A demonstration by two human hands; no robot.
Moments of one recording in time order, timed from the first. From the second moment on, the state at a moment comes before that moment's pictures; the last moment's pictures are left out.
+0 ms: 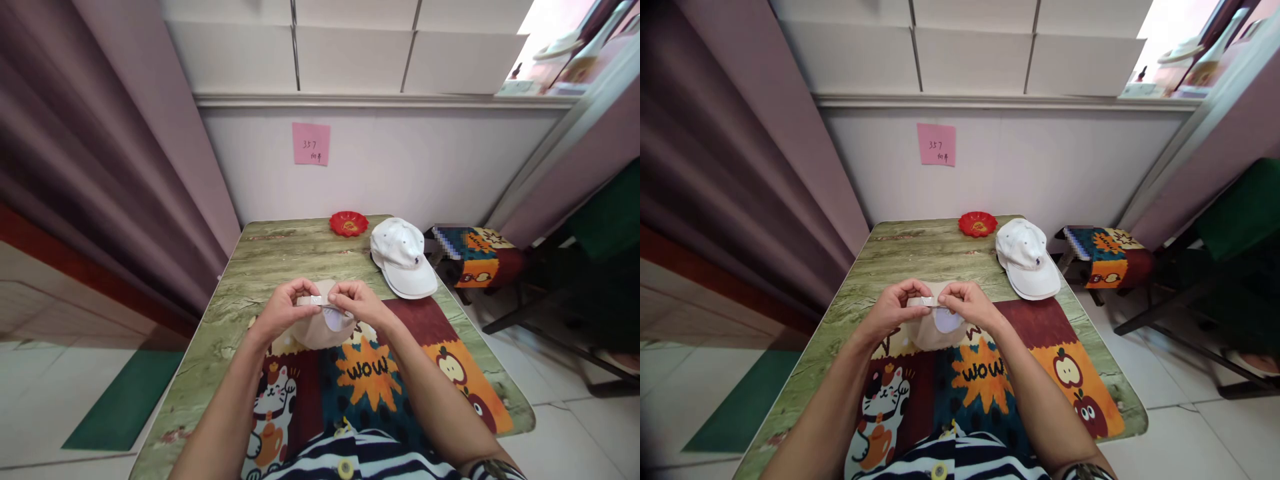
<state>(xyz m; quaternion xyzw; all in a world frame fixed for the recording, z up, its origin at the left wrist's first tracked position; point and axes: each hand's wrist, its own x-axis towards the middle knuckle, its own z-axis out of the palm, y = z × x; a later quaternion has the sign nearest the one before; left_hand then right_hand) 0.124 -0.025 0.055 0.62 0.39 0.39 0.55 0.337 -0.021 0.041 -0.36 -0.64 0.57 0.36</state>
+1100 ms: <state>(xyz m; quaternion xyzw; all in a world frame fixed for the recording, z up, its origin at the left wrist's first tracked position) 0.118 -0.025 0.063 0.68 0.45 0.25 0.53 0.332 -0.029 0.040 -0.41 -0.62 0.57 0.35</state>
